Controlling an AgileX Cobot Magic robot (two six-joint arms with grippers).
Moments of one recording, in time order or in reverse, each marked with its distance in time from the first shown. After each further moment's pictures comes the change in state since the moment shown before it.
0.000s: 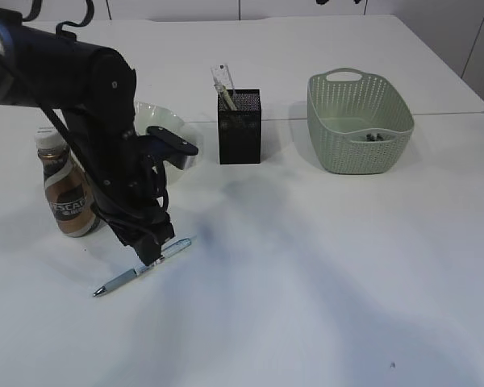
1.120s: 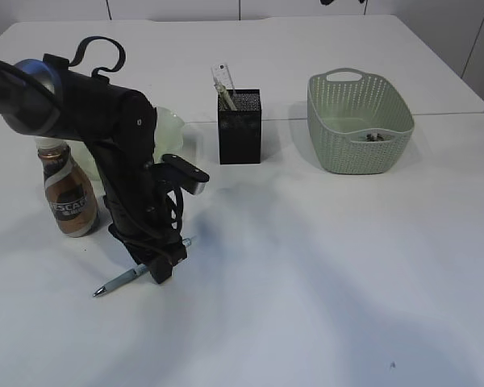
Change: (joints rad) left arm -0.002 0.143 -0.026 -0.029 -0.075 0.023; right arm 0.000 0.000 0.000 -0.024 0.002 -0.002
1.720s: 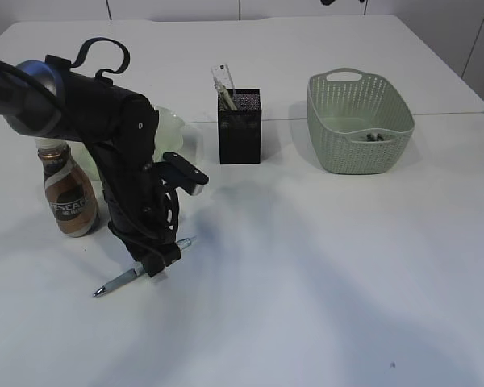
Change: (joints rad) left arm -0.004 0.003 0.000 0.079 -0.017 0.006; right arm 0.000 0.000 0.000 -0.002 0.000 -0.017
